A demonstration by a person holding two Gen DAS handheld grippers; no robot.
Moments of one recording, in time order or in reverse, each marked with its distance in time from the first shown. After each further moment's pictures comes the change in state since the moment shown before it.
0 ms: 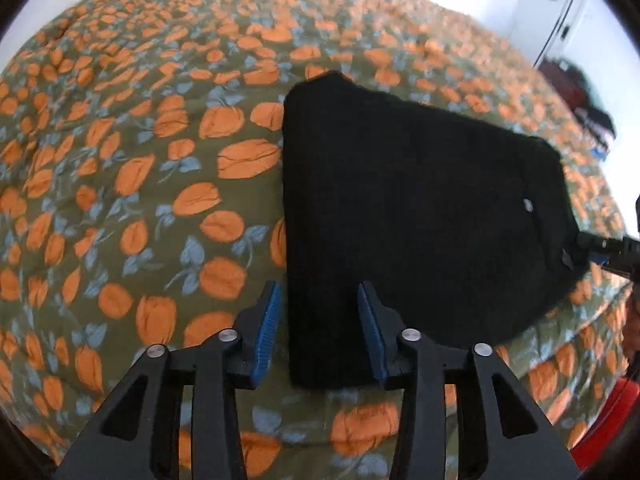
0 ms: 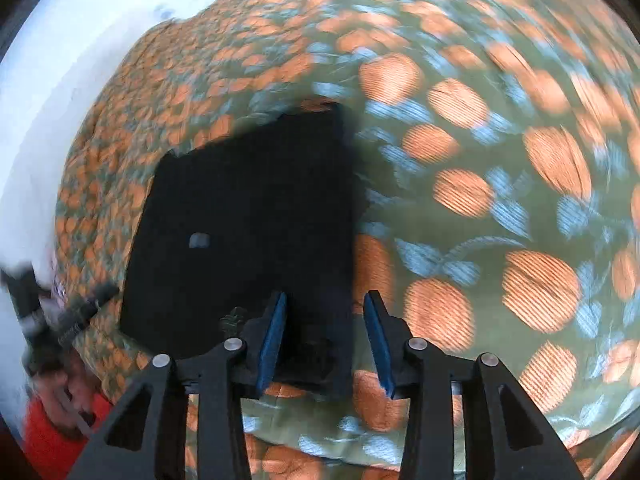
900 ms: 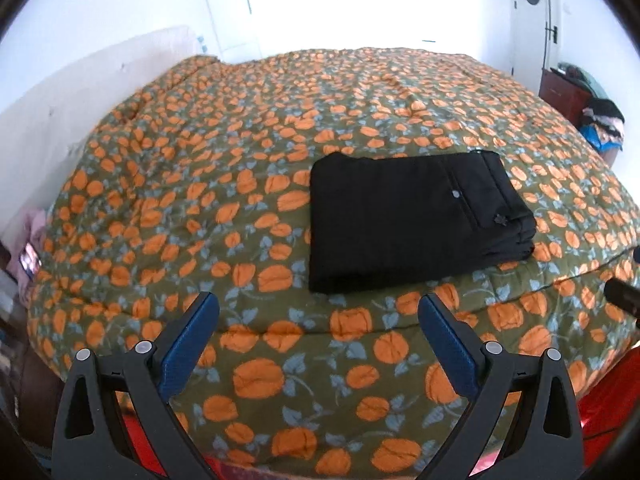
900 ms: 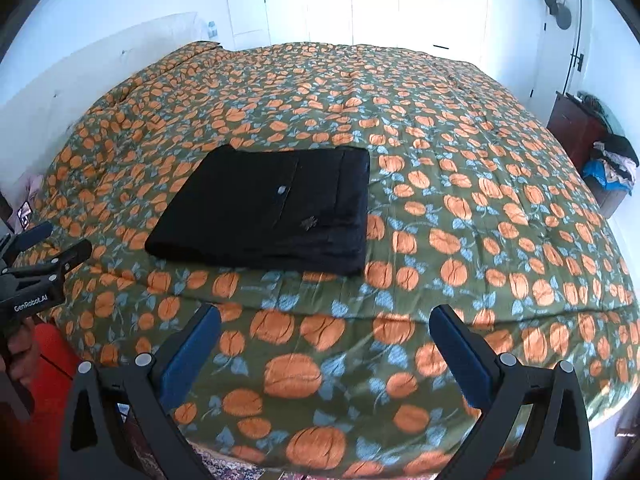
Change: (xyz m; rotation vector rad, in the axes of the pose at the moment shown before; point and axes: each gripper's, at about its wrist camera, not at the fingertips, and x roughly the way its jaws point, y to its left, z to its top) left arm -0.139 -0.066 -0.076 0.076 -0.232 0.224; right arm -0.127 0.130 -0.166 -0.385 -0.278 -0.352
